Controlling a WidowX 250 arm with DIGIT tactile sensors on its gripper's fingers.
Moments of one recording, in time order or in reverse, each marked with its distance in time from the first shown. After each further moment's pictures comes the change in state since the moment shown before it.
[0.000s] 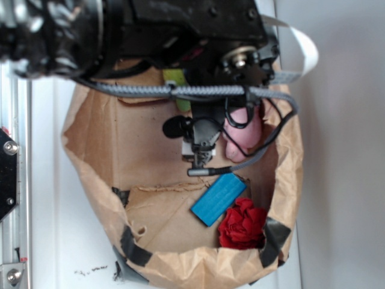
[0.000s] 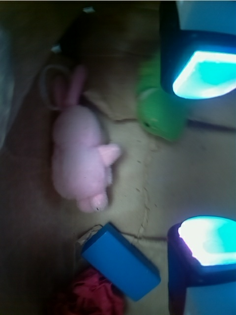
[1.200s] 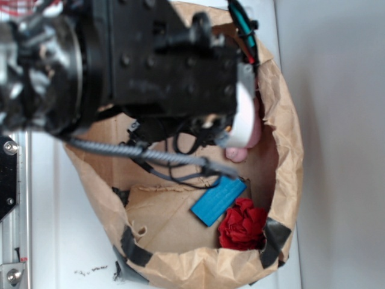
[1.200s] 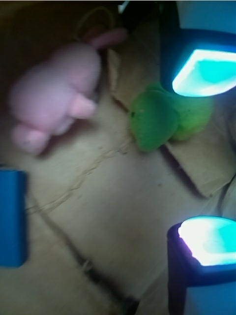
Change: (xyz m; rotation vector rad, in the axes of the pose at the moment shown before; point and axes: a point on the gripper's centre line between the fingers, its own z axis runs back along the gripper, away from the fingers) arm -0.023 -0.011 -0.007 0.148 0.159 -0.707
